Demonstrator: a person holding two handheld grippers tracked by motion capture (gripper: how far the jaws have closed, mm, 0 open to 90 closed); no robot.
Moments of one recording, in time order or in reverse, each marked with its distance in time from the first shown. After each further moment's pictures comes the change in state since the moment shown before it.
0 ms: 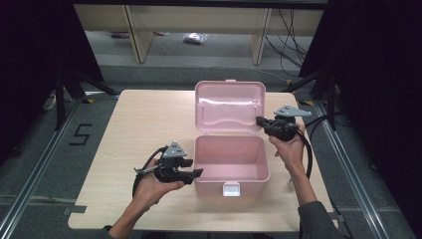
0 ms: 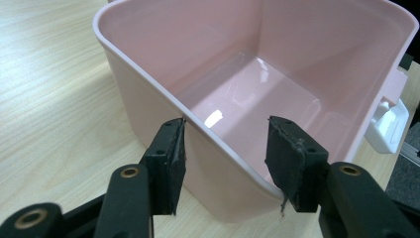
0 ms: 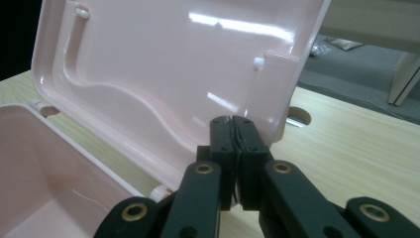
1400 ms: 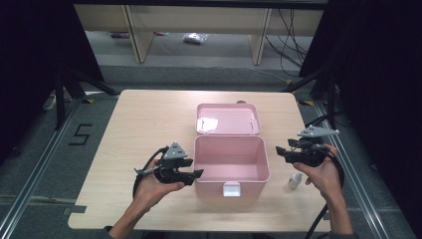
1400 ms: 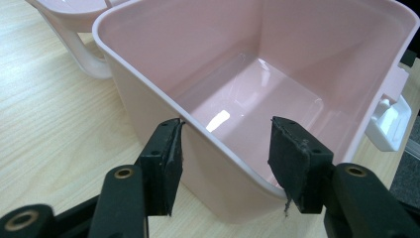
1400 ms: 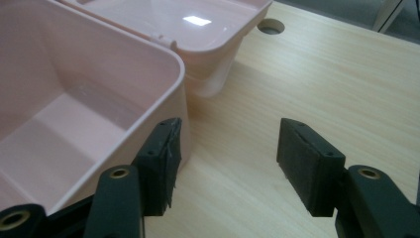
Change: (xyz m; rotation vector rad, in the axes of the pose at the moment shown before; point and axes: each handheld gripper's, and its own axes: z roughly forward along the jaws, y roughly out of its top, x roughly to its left) left arm -0.001 0.000 -0.001 -0.003 0.012 0.026; right arm 0.001 -0.030 -0.090 0.249 -0.081 -0.002
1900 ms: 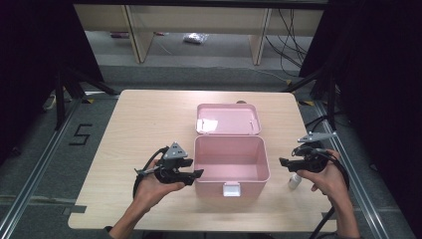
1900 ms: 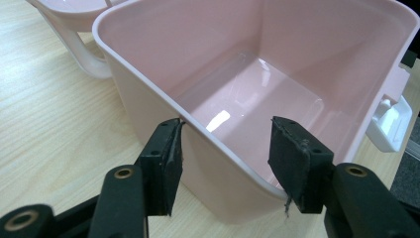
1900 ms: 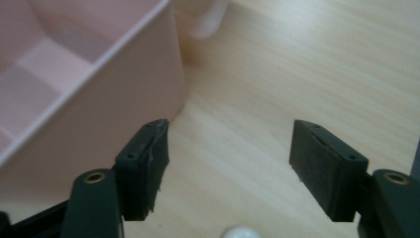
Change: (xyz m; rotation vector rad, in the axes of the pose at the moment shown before) left arm 0.000 0.000 0.000 0.001 -0.006 -0.002; right arm -0.003 -0.016 0.001 0.172 0.007 0.003
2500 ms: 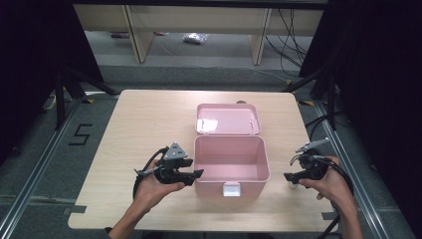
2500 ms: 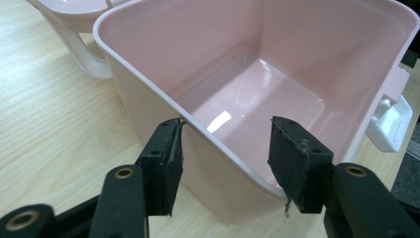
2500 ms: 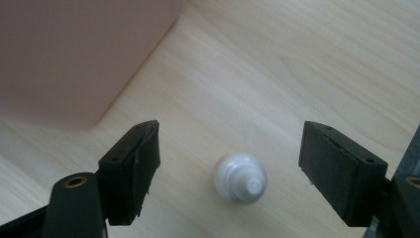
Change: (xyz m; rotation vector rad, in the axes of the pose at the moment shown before) left arm -0.001 0.000 0.000 -0.004 0.009 0.001; right arm -0.002 -0.019 0.007 0.234 -0.012 -0.014
